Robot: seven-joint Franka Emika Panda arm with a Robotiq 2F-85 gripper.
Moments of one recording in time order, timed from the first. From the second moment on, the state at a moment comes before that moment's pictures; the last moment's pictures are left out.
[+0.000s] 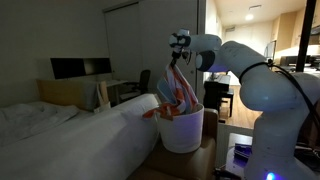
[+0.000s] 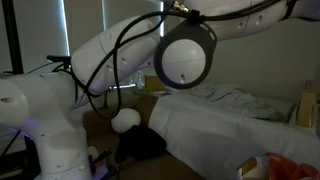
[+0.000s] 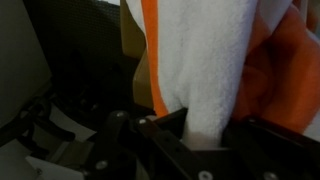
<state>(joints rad) -0.83 1.04 0.09 -0.37 0.10 1.85 -0.96</state>
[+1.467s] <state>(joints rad) -0.85 1.26 0.10 -0.37 0.11 1.53 -1.19</state>
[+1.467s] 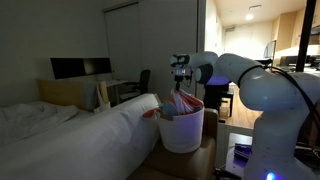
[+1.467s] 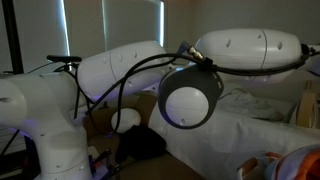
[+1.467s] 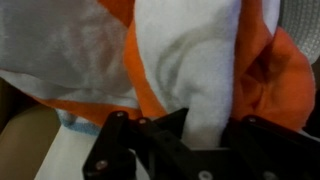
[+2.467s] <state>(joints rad) -0.81 1.39 0.07 -0.37 0.10 1.66 -1.22</state>
